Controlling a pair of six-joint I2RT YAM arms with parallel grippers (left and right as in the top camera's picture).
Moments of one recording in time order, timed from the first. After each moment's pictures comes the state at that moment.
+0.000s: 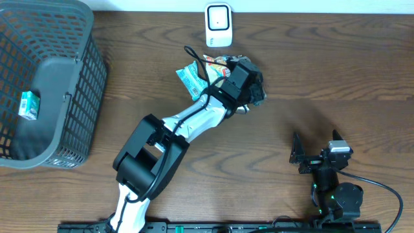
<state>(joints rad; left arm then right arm) -0.70 2.09 1.41 -0.08 0.13 -0.90 0.02 0.01 0.01 -0.07 -0.05 0.04</state>
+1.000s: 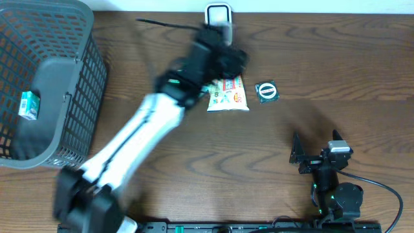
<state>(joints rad) -0.50 1.64 1.41 -0.28 0.17 -0.54 0.02 0.01 0.01 -0.07 -0.05 0.04</state>
